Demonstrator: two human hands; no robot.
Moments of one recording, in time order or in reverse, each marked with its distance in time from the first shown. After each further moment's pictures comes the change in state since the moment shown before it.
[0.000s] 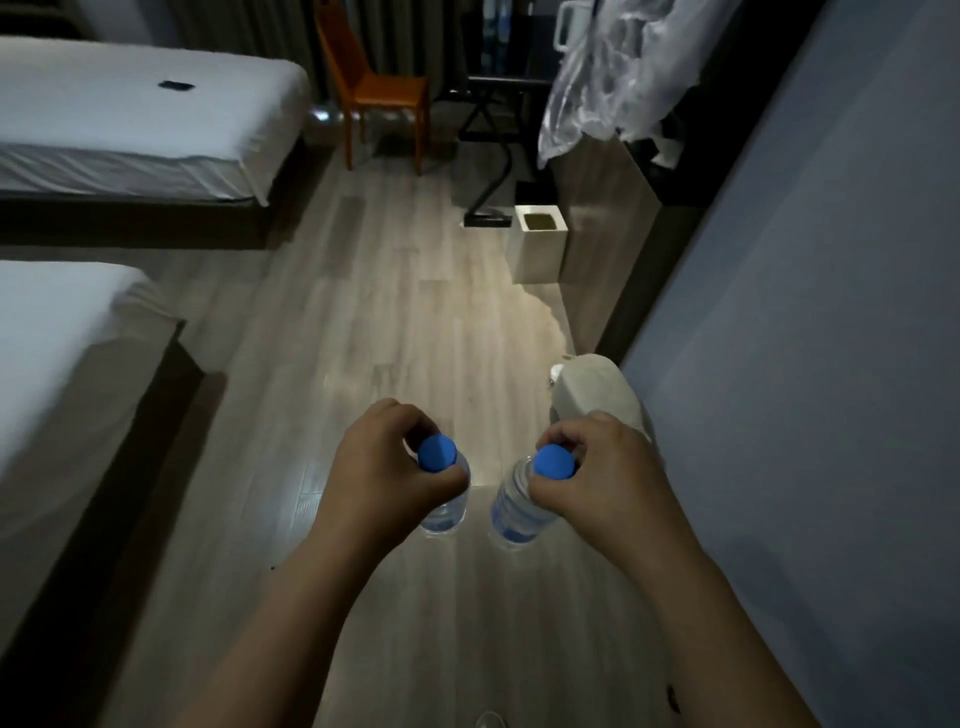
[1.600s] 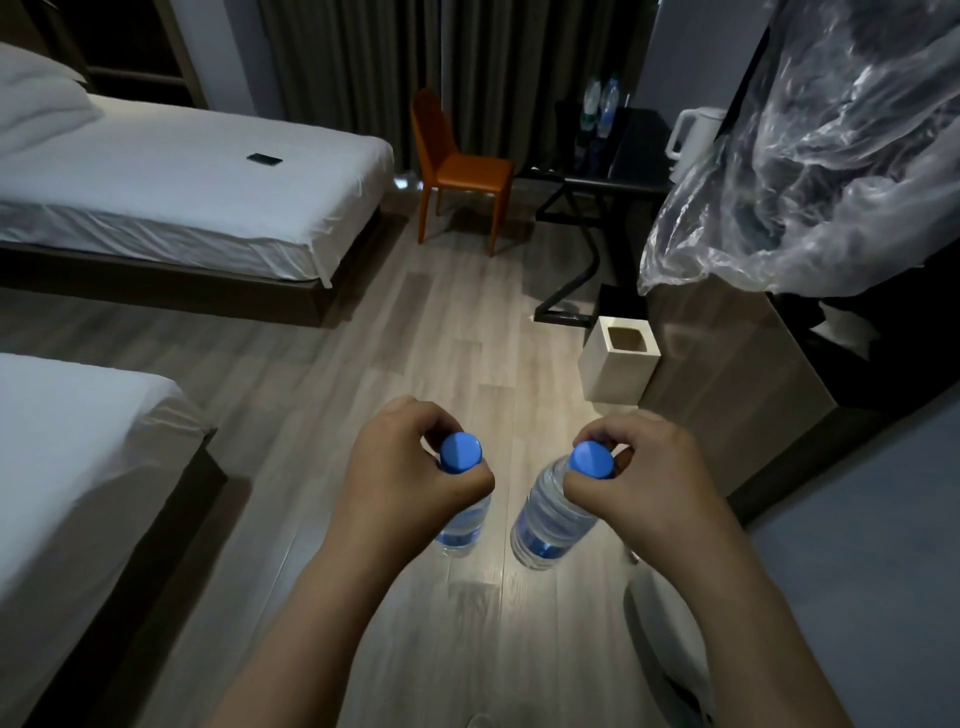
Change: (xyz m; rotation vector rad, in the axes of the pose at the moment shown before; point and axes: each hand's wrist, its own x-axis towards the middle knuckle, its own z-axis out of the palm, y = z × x) left_hand 0.433 -0.044 -0.086 0.001 0.197 -0.027; right_hand 0.452 -0.131 0.038 0.078 -0.017 -0.123
